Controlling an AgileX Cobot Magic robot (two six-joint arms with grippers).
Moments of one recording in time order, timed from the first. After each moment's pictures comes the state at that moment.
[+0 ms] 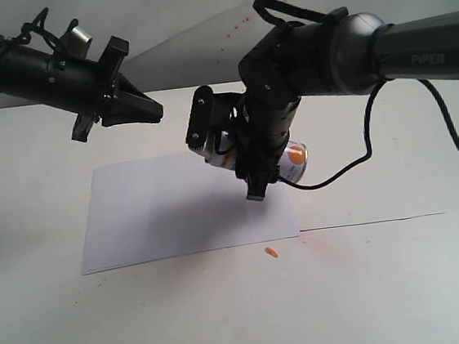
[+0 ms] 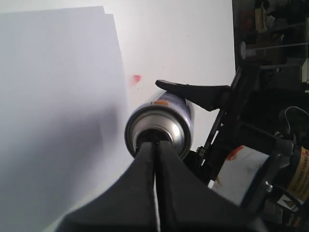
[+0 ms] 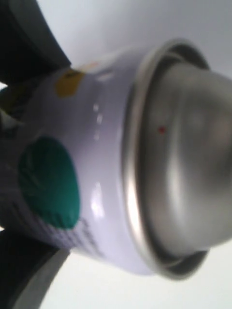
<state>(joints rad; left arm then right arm) -0.21 2.12 -1.60 -1.09 1.19 0.44 0.61 2.09 -1.55 -0.27 0.73 -0.58</state>
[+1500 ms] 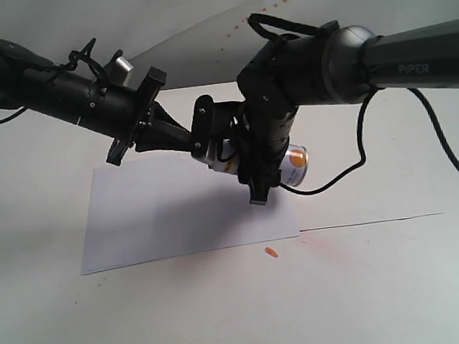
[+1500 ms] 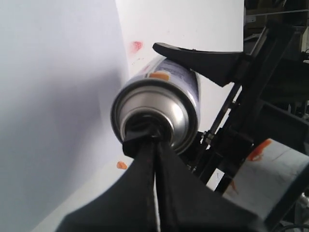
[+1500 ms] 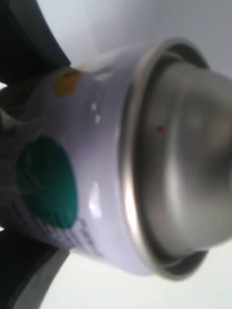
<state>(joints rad) -0.28 2.22 -1.63 -1.09 1.22 0.44 0.61 2.12 -1.55 -0.31 0.71 -0.57</state>
